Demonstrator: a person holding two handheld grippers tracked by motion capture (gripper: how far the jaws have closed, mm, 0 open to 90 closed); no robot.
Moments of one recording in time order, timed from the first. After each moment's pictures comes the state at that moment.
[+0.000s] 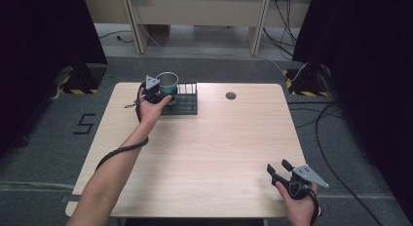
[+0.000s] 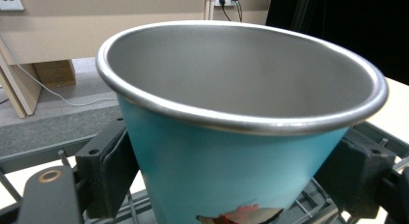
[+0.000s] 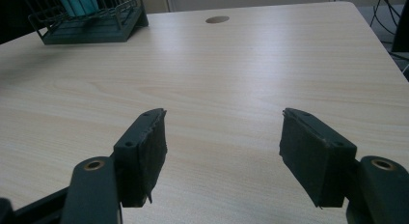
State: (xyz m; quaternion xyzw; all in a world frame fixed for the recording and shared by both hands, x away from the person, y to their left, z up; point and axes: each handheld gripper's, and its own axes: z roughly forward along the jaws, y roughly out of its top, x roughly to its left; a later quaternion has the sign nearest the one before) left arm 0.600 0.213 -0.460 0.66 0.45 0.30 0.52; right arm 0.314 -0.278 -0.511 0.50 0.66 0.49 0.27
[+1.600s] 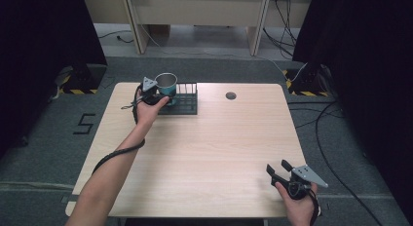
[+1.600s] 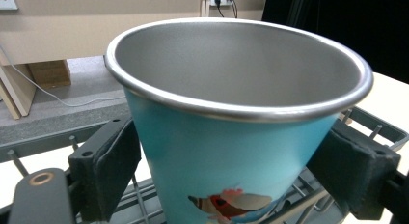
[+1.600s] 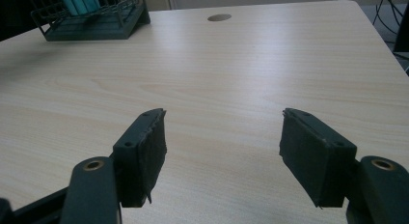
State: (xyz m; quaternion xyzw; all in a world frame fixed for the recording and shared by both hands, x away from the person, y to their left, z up) left arm 0.595 0.224 -0.462 0.66 0.45 0.29 0.53; right arm 0.313 -0.277 -0.511 0.50 0.66 0.49 0.27
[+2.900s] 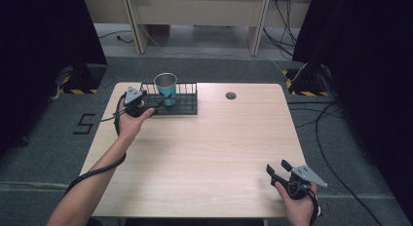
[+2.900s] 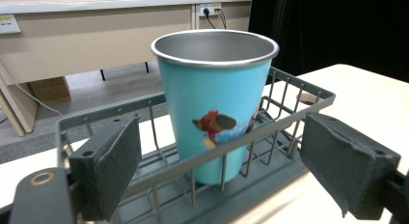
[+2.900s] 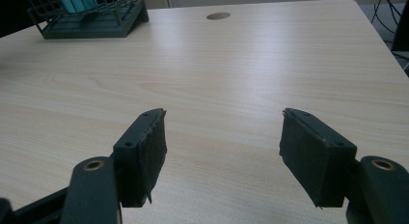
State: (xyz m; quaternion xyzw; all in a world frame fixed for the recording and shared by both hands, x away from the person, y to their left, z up) left arm 0.531 0.265 -0.451 0.67 0.41 0.31 0.54; right arm 0.314 -0.276 -0.511 0.50 0.66 0.49 0.27
